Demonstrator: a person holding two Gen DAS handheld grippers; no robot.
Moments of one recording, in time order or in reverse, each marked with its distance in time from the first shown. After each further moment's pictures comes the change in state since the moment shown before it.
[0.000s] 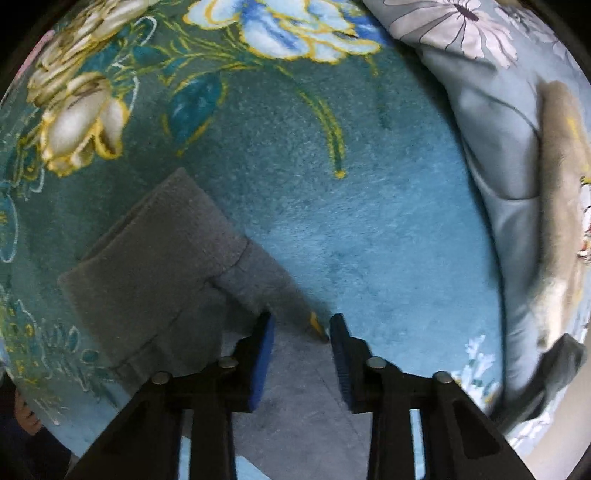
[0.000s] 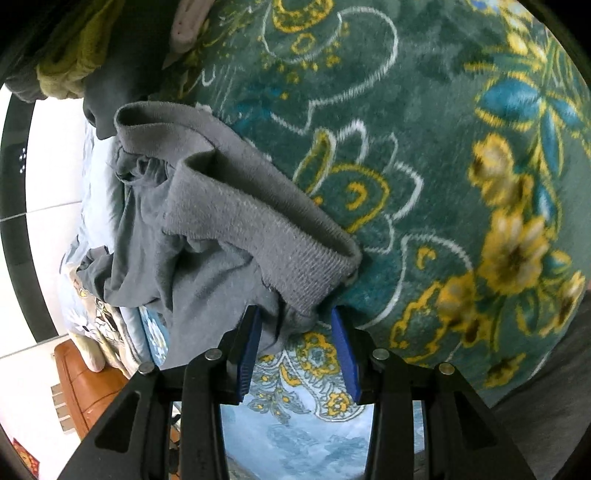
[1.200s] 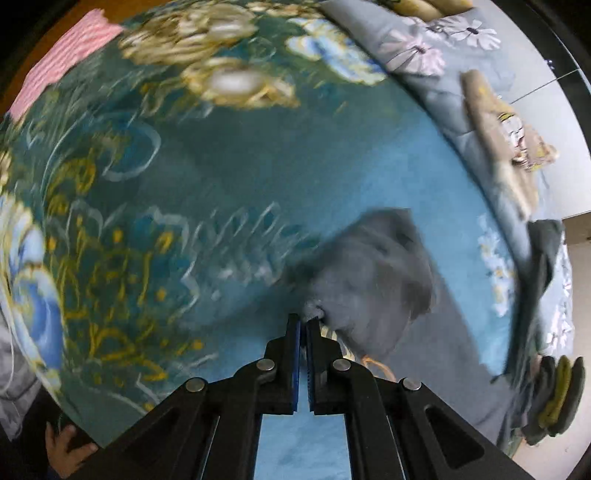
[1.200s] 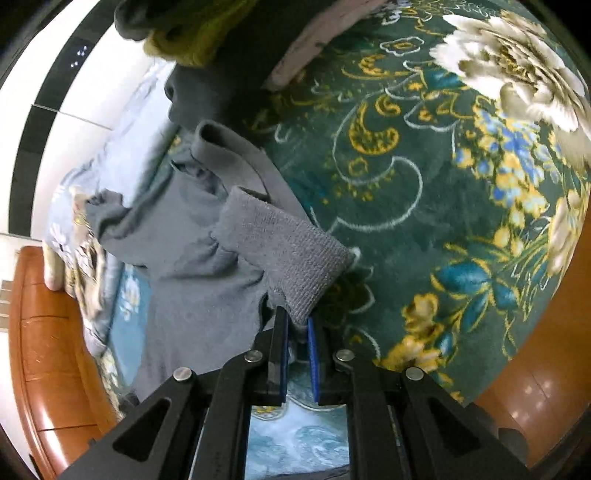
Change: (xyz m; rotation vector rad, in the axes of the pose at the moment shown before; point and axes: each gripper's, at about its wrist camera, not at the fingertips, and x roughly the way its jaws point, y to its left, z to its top) left arm -0.064 0.198 -0.142 0.243 -0.182 -0.166; right arm -0.075 0.027 0.030 -0.462 -0.093 -0.111
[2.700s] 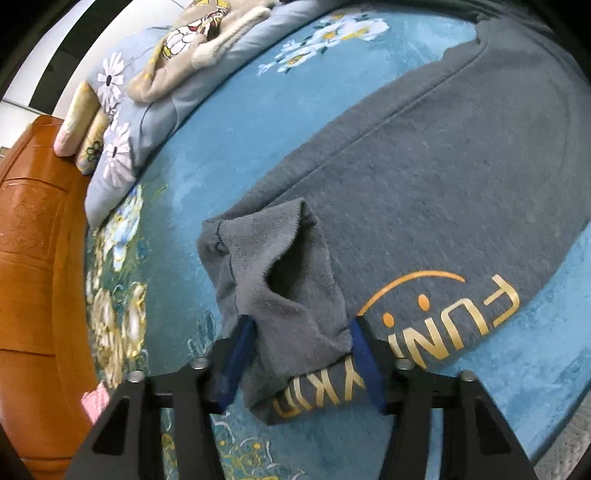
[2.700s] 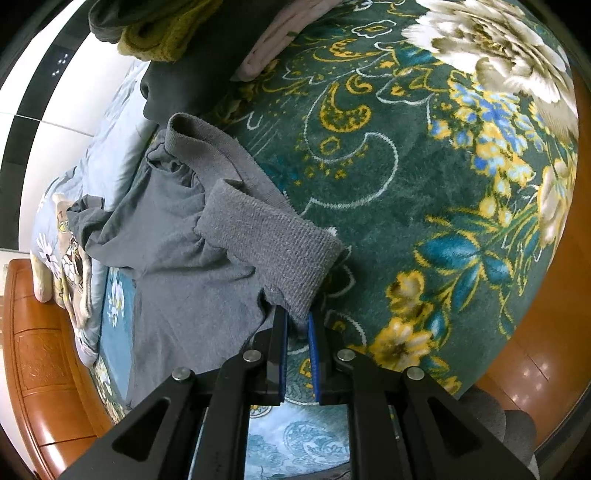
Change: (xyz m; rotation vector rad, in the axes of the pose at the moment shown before) left arm 0.054 -0.122 -0.090 1.408 -0.108 0.447; right arm -0.004 -0.014 -0.011 0.075 0.017 -0.052
